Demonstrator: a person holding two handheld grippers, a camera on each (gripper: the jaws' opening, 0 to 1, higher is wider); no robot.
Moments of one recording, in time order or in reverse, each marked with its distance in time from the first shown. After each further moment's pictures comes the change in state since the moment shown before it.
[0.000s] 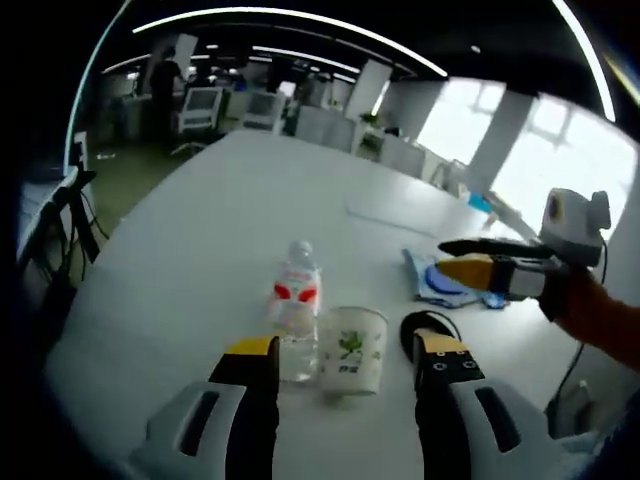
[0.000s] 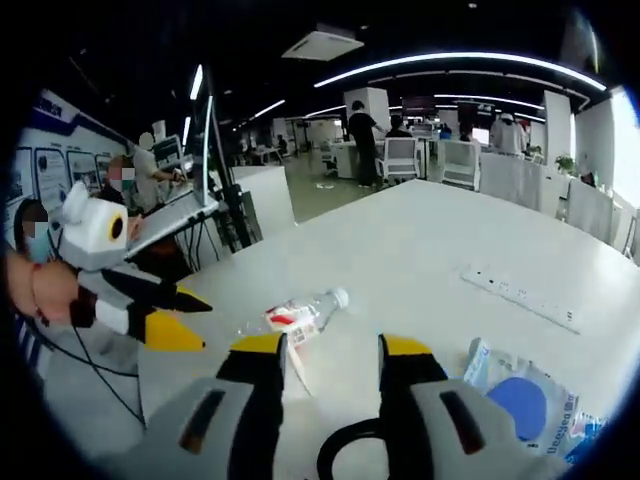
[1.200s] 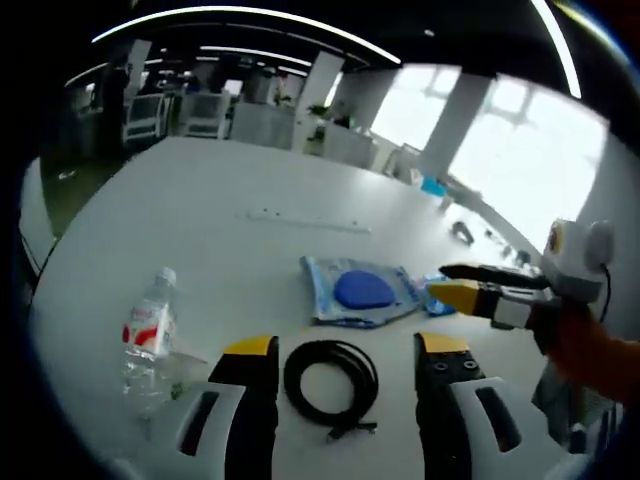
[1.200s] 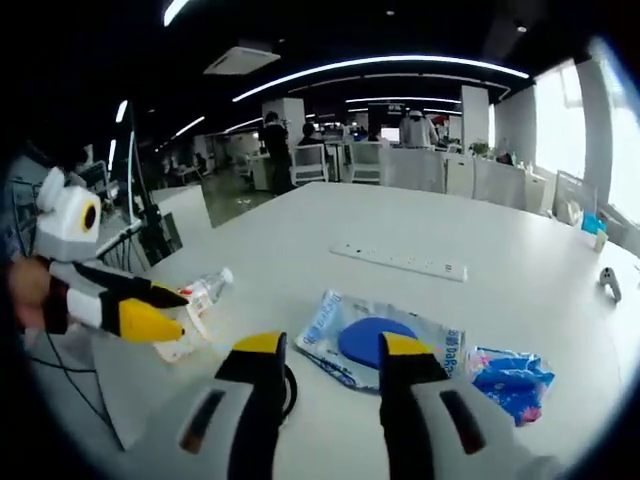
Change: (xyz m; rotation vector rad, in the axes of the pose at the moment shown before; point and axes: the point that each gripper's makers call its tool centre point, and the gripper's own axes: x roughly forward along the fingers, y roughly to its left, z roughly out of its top) left arm 0.060 -0.138 0.009 0.101 0.027 -0.158; right arm -0.121 -0.107 -0.043 0.125 -0.055 -0.345
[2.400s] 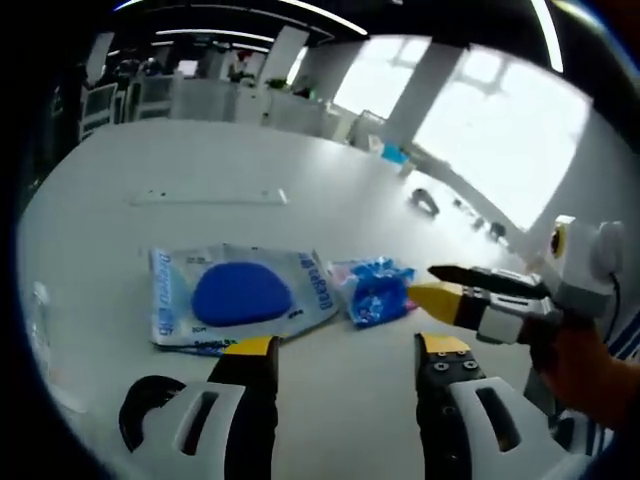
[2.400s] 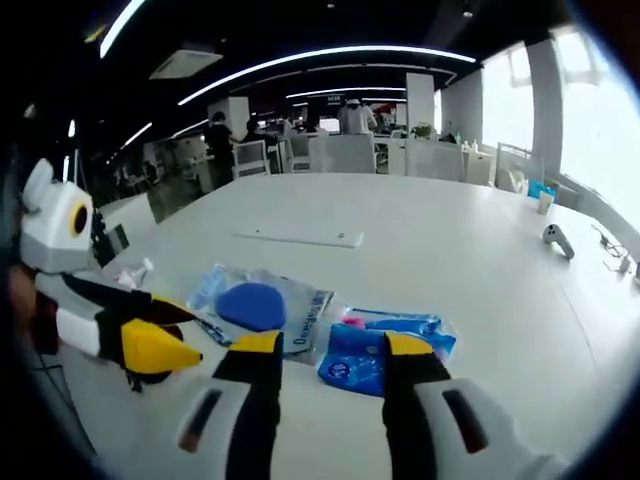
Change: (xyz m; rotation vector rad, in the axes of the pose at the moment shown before) left arm 0.128 -0.142 -0.024 0.054 0.121 -0.150; right arm -0.053 -0.151 -0.052 0.113 0.019 -0.225
